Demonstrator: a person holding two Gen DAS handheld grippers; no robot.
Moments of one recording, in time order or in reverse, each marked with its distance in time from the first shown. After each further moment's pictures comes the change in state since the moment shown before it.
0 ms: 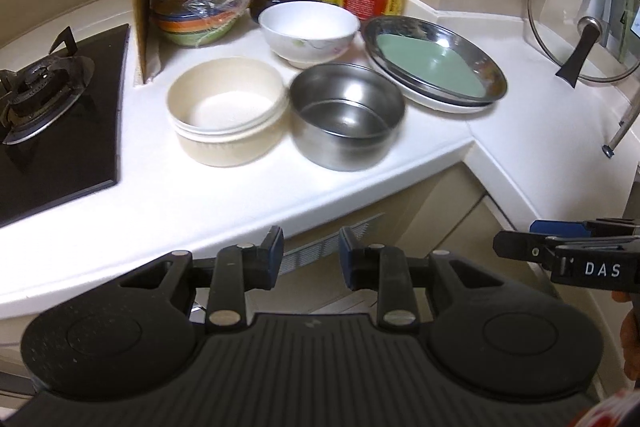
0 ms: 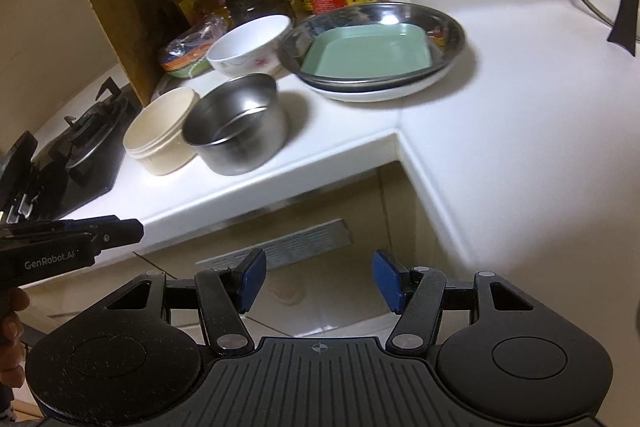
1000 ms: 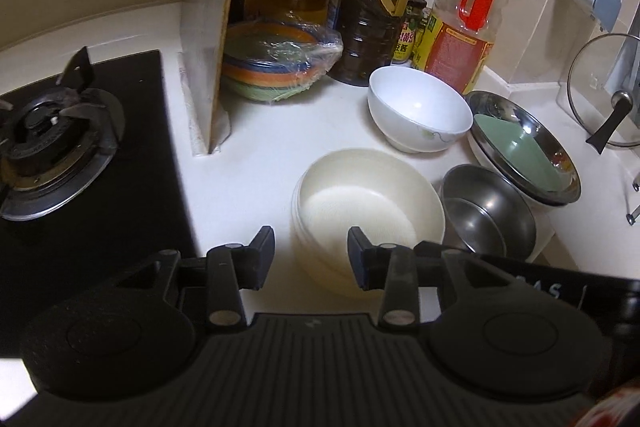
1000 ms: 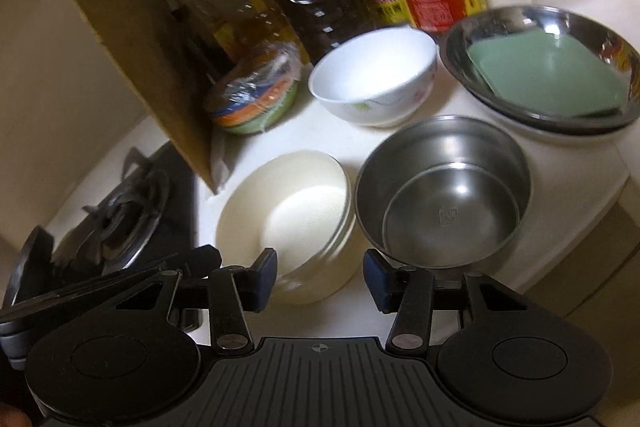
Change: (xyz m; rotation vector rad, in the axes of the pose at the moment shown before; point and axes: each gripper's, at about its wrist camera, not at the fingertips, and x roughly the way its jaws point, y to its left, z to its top) left arm 0.061 0.137 0.076 -0.046 -0.073 -0.079; right arm 0.128 0.141 0.074 0.208 -0.089 0.051
